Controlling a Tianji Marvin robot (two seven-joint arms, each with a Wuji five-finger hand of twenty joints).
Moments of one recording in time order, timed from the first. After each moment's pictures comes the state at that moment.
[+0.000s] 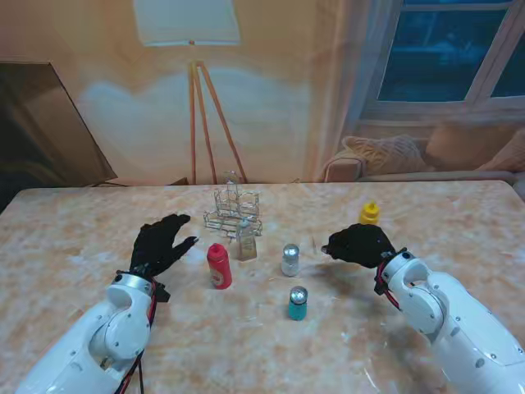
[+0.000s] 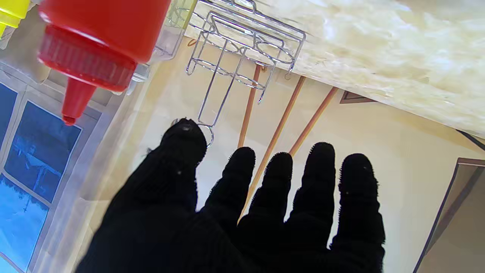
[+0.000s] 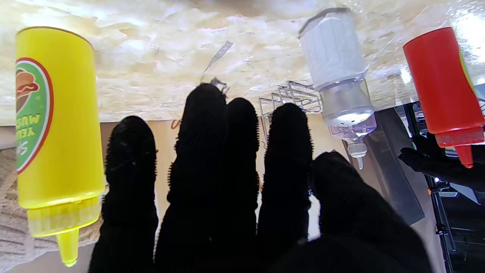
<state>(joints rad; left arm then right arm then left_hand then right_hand) 1.58 -1.14 -1.26 -1.52 0.76 -0.02 0.33 -1.39 -1.06 1.19 -1.35 -0.94 -0.32 -0.12 0.93 -0.19 0.25 -0.09 0.58 0.32 0.13 0.38 0.51 0.35 0.24 0.39 0.45 0.36 0.34 0.63 0.15 0.36 0.79 0.70 0.62 -0.13 0.40 -0.05 0.91 -0.24 0.89 0.65 1.17 -0.06 0.70 0.60 1.20 -0.08 0.79 0.63 0.73 0.18 1.20 0.45</state>
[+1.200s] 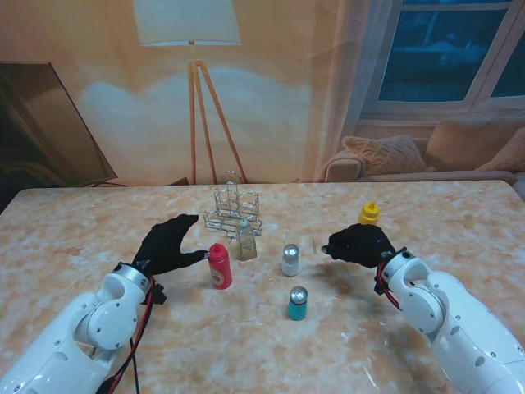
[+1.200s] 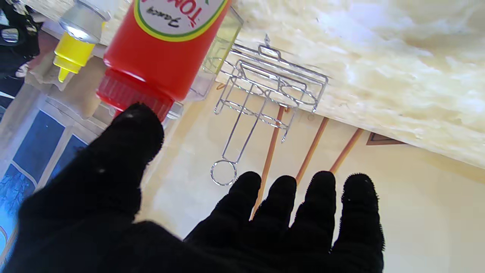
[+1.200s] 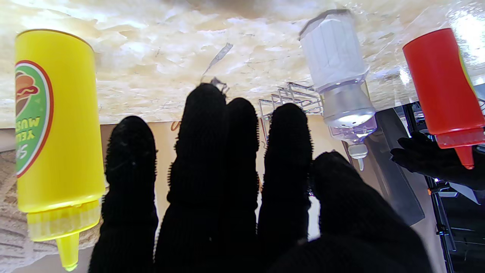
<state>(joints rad) 1.56 -1.10 -1.30 -1.55 0.72 -0.14 0.07 -1.38 -1.05 1.18 -1.34 -0.93 -0.32 -0.12 0.56 -0.39 0.56 -0.08 0.40 0.43 0.06 0.31 0.37 0.41 0.08 0.29 0.28 0.37 0.17 0.43 0.07 0.35 0.48 0.56 0.62 -0.13 0.40 -0.05 0.91 -0.24 0.89 0.65 1.17 -0.06 0.70 0.60 1.20 -0.08 0.79 0.63 0.73 0.18 1.20 0.45</state>
